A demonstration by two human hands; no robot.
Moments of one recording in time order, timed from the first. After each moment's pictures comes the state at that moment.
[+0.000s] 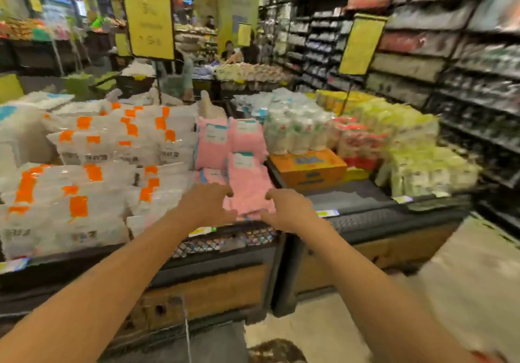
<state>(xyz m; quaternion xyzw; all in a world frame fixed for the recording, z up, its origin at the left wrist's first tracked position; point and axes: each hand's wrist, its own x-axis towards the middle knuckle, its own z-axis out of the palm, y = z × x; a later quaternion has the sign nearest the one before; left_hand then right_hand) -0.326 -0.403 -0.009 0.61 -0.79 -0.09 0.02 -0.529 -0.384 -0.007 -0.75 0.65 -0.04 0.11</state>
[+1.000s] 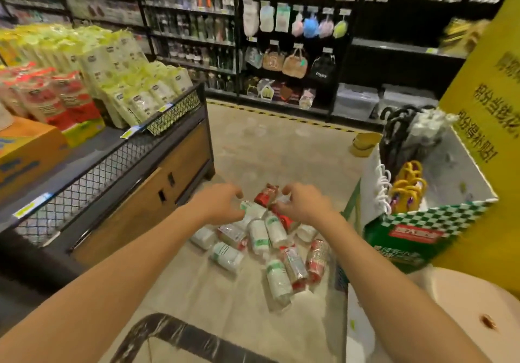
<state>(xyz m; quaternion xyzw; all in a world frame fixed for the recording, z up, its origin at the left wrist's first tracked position) -0.923 -0.171 -0.094 0.15 -0.97 -0.14 -0.12 -1.033 0.011 -0.097 -0.30 0.93 -0.11 0.16</state>
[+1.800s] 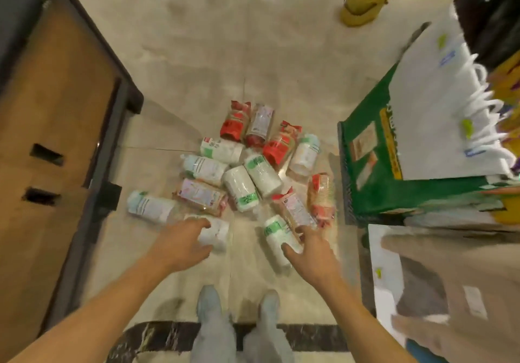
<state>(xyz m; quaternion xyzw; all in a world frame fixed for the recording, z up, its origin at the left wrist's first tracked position) -1.161 -0.379 -0.535 0.12 -0.90 -0.21 -0.37 -1.206 -0.094 -0.527 0.05 0.91 -0.22 0.34</state>
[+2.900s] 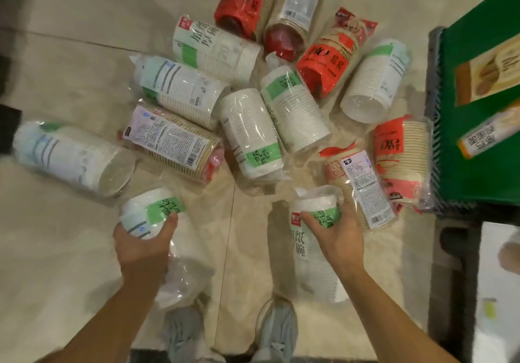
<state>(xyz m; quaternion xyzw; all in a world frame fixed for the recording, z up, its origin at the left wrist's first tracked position) -1.123 -0.387 -0.943 0.67 -0.60 -0.44 -0.03 -1.248 -0.092 -0.943 0.18 0.92 -0.26 0.25</state>
